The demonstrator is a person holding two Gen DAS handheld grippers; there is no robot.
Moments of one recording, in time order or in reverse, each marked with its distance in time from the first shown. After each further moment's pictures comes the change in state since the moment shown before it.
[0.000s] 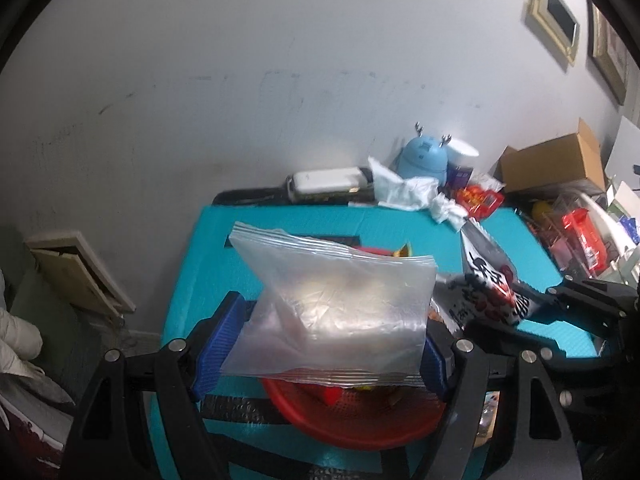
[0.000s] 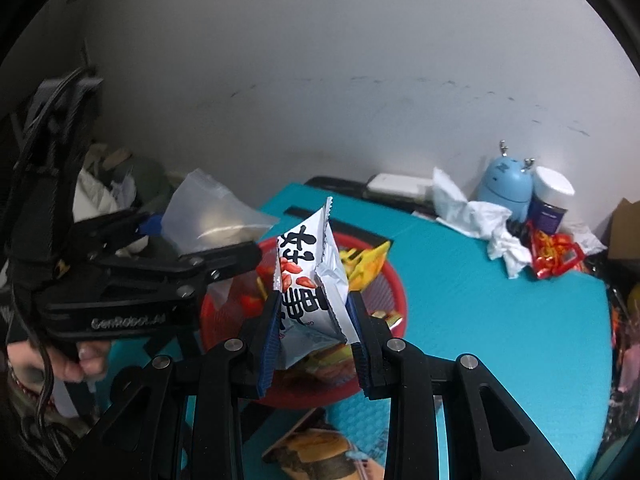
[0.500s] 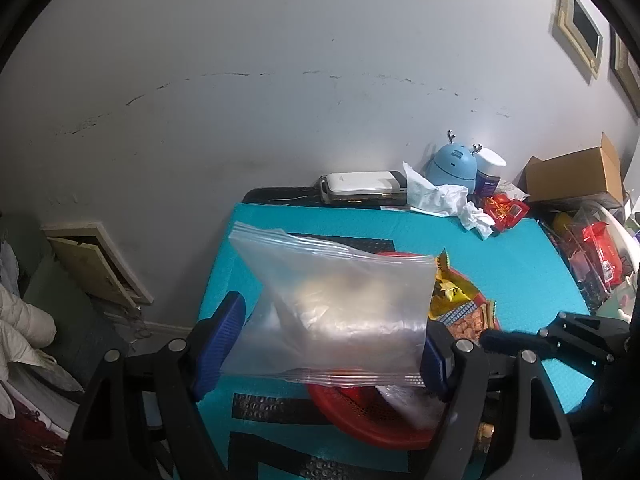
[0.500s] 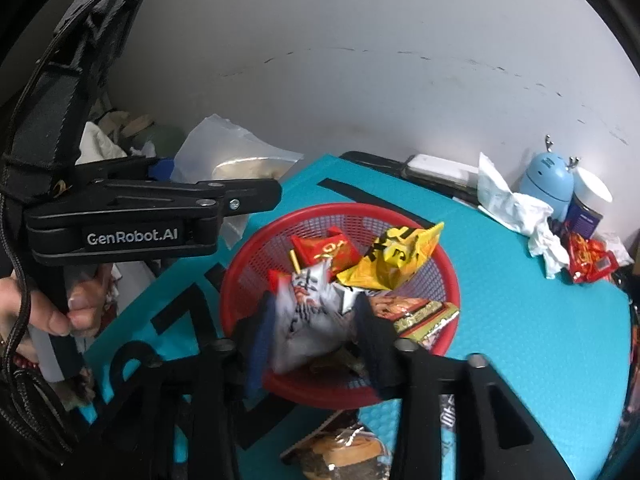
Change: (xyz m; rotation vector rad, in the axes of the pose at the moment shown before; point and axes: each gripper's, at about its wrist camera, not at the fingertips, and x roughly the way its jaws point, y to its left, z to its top) left arm -0.005 0.023 0.002 -0.053 -0.012 0.060; right arm 0.025 0.019 -0.008 -0.067 0.069 0.057
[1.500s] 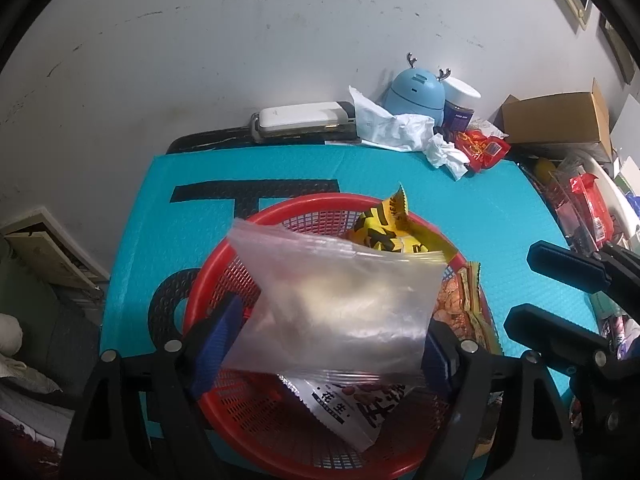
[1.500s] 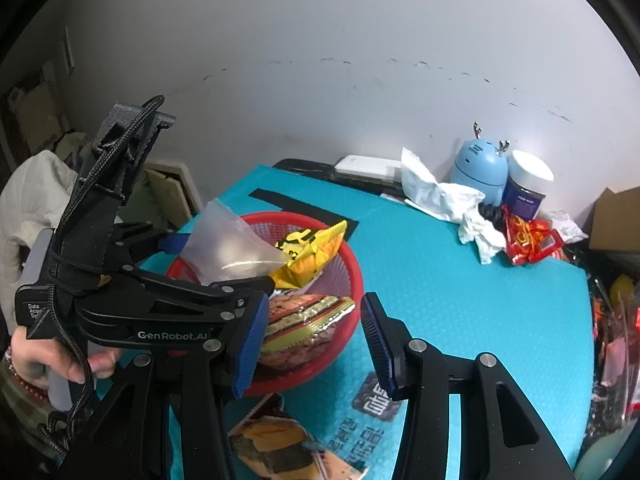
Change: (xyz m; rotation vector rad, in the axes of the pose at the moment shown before) left arm 0.064 -0.045 -0.012 0.068 0.216 -0.111; right arm -0.018 -0.039 0.002 0.089 -0.005 -0.140
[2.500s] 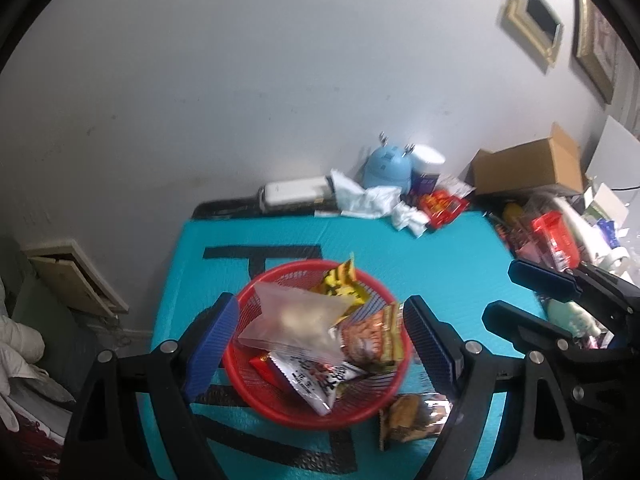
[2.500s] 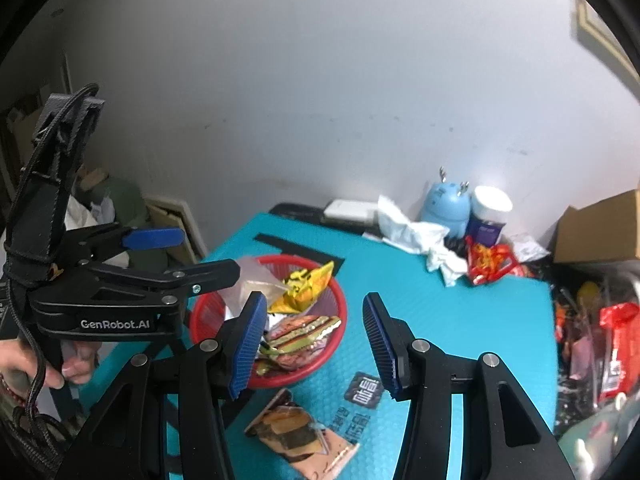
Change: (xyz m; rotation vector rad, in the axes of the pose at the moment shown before) left arm -0.113 -0.027 0.010 0.009 -0.198 0.019; right arm -0.085 0.008 0.013 0.038 -0.128 -0.042
